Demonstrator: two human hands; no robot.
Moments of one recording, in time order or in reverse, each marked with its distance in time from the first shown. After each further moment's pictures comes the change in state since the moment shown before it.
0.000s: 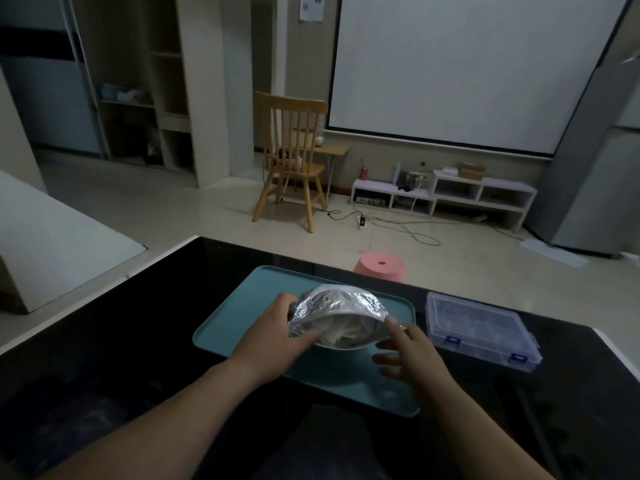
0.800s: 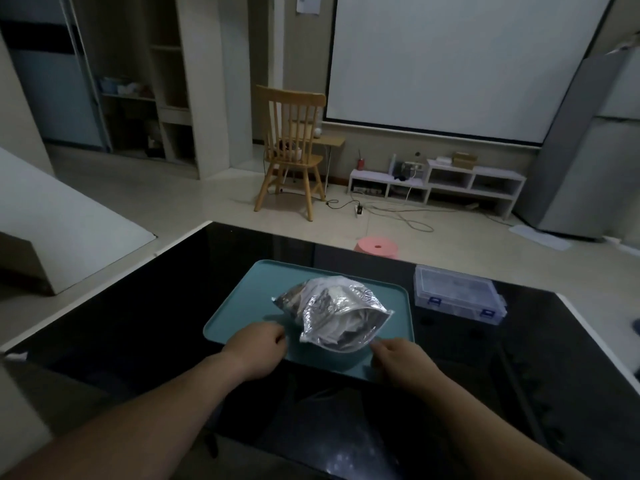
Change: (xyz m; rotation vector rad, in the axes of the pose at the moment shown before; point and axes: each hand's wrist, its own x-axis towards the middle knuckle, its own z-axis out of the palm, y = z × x) left_hand -0.090 -0.018 -0.022 0.509 -0.230 -0.101; right_hand -0.090 0.028 -0.001 -0.866 -0.096 -0.059
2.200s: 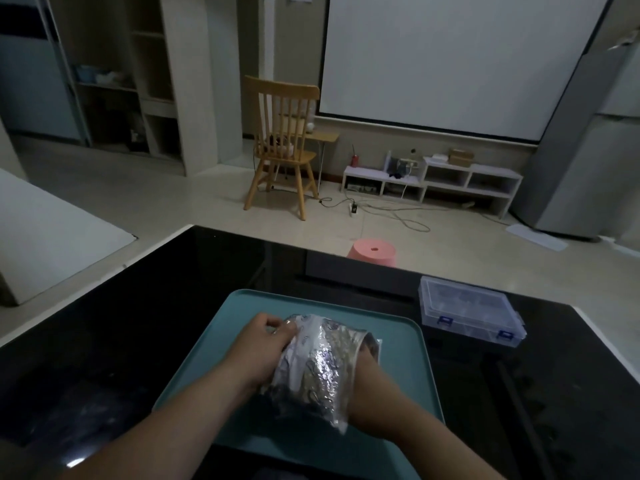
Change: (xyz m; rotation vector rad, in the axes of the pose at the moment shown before) left_hand 0.047 0.022 -0.003 -1.001 0.090 -0.257; right_hand 0.003 -0.070 0.007 0.070 -0.047 -0.557
